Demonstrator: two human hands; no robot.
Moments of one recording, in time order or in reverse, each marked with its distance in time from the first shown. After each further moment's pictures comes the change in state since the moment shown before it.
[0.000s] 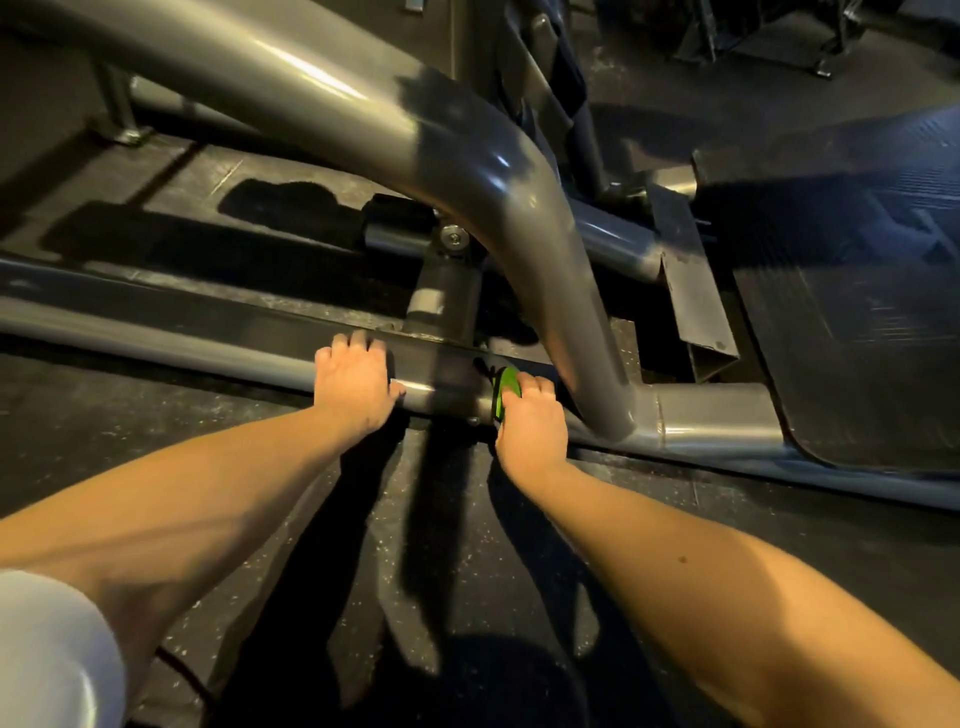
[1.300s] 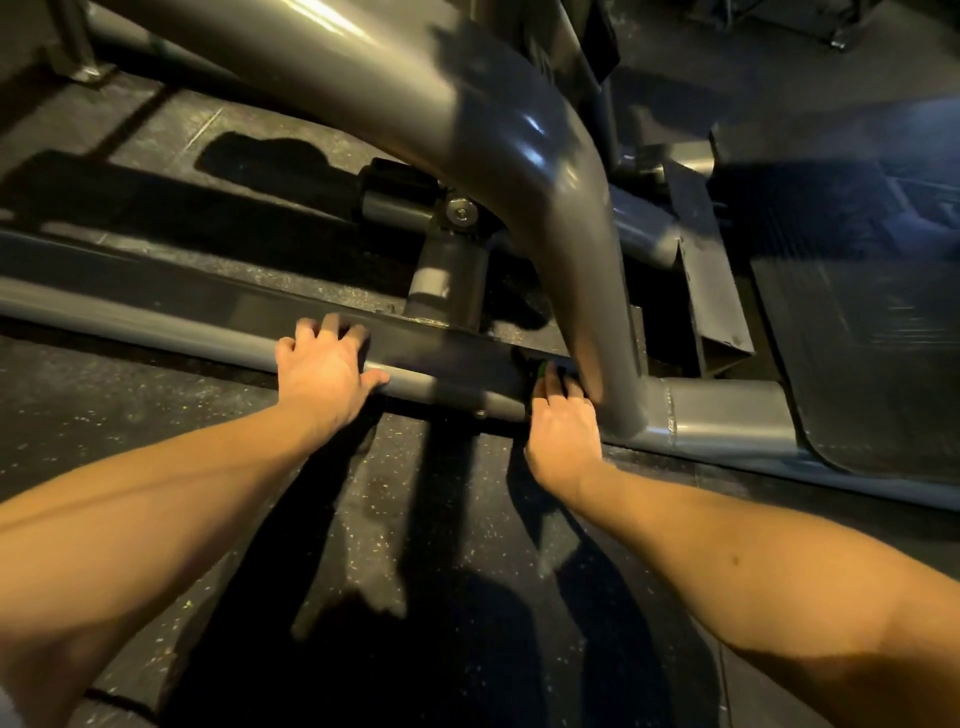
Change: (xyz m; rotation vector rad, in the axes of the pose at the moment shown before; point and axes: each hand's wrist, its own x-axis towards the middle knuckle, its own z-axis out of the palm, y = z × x) left_hand 0.005 -0.038 0.007 -0.106 -0.048 -0.022; right_hand -0.001 0.016 -0.015 -0.345 -0.270 0.023
